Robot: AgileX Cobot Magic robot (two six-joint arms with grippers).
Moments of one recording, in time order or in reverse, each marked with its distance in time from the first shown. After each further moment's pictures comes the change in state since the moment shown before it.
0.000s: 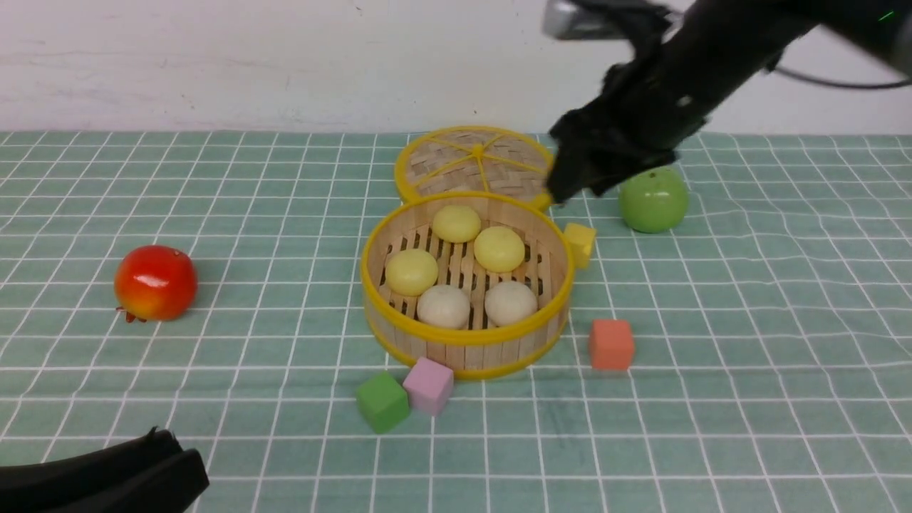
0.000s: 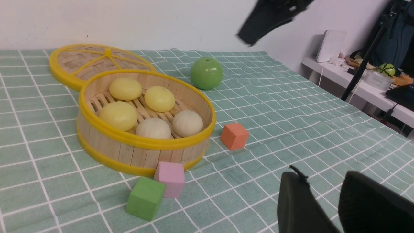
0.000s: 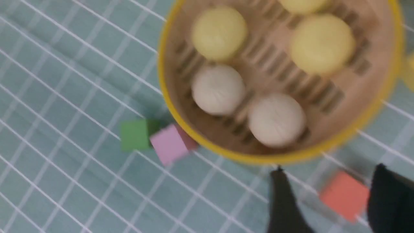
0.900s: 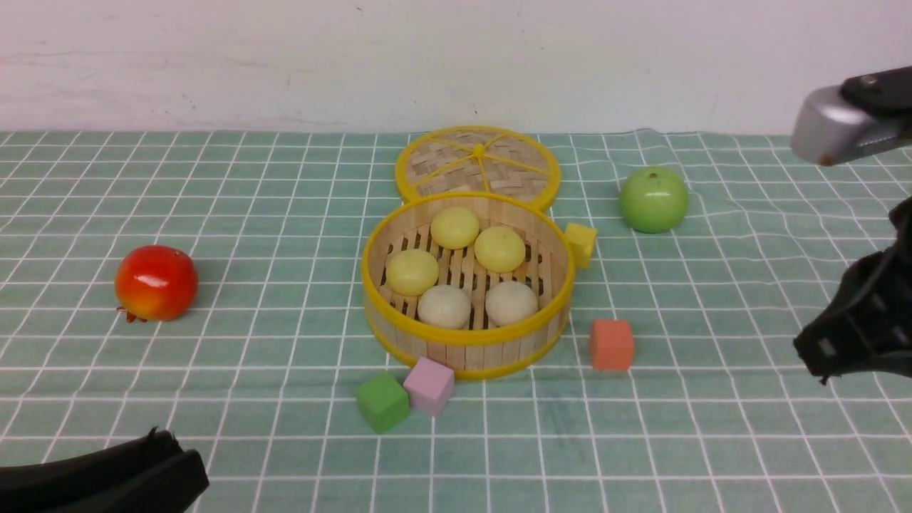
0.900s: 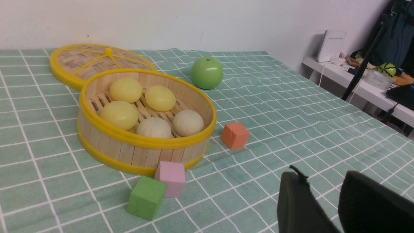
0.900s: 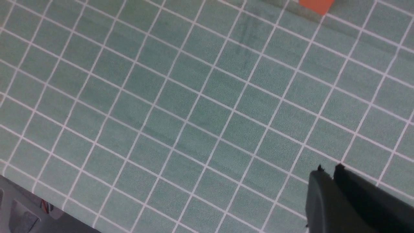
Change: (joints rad) right arm 0.123 -0.738 0.690 -0.176 0.029 0.207; left arm 0.000 0.000 0.000 0.000 0.000 0.000
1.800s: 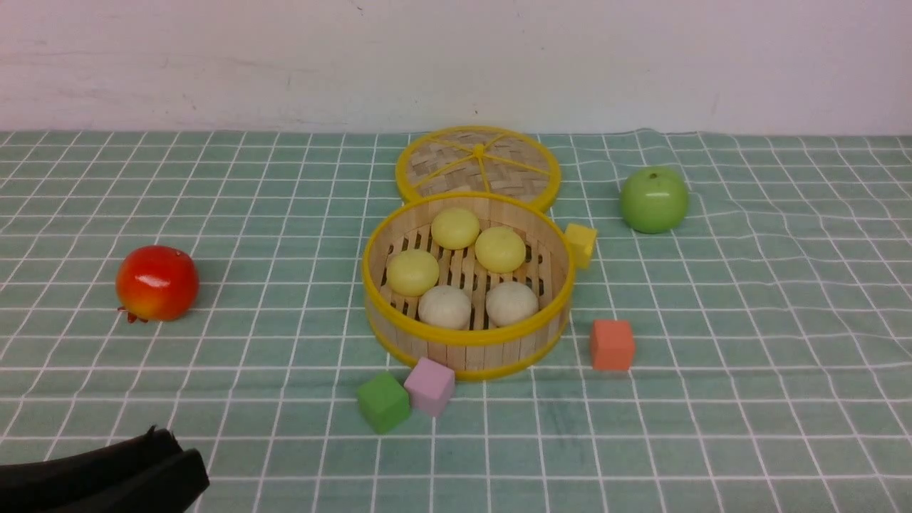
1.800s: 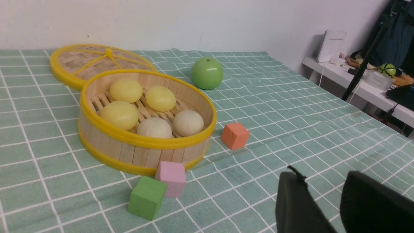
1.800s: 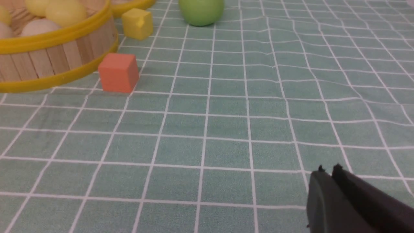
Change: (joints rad) right arm -0.474 -1.155 1.279 -0.042 -0.915 -0.129; left arm 0.000 0.000 0.000 0.000 0.000 0.000
